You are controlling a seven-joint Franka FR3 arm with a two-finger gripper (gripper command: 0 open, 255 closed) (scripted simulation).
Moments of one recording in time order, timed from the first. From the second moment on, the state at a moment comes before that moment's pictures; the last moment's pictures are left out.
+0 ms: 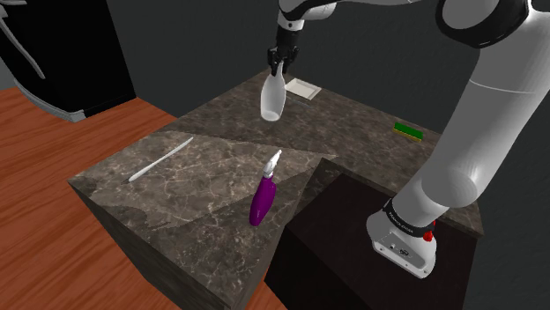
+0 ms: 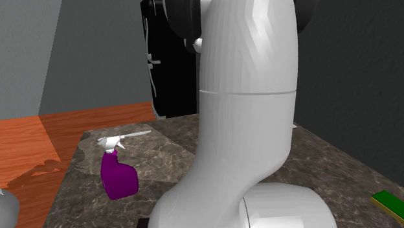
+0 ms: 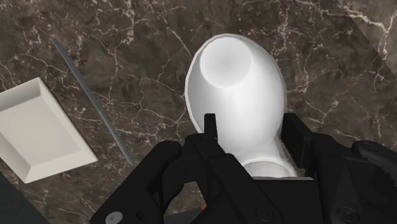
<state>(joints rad) -0.03 0.24 -0.08 -1.74 0.03 2.05 -0.03</state>
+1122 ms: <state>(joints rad) -0.06 0.13 -0.10 -1.70 0.02 1.90 -0.08</state>
